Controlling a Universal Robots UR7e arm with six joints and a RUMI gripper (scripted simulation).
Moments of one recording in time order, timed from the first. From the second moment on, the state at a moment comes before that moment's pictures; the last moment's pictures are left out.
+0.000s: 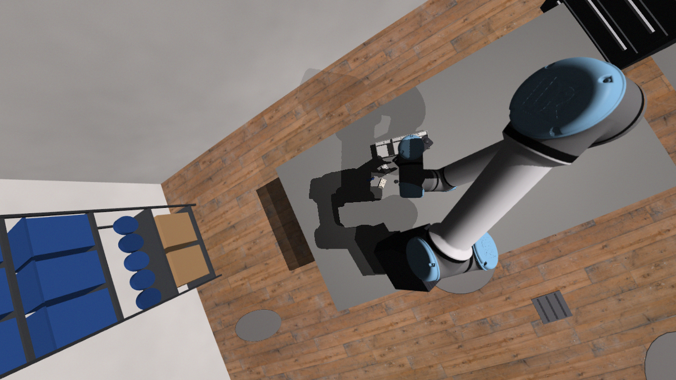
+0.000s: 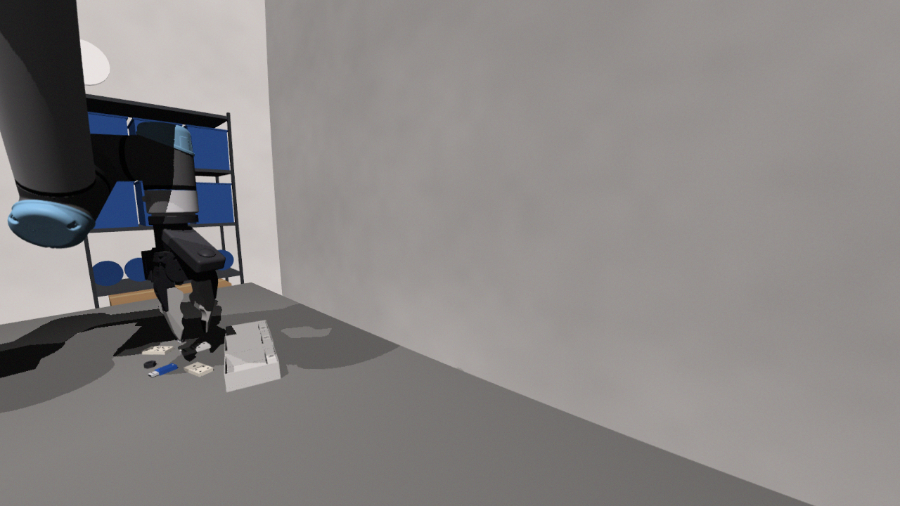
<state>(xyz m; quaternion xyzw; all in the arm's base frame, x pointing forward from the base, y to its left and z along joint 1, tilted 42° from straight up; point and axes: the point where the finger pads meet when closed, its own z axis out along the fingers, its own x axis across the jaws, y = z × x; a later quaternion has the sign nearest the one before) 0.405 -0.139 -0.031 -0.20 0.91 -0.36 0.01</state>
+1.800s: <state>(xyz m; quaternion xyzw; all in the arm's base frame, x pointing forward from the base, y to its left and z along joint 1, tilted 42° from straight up) 0.415 -0.182 -0.081 -0.20 0.91 -0.36 0.01</state>
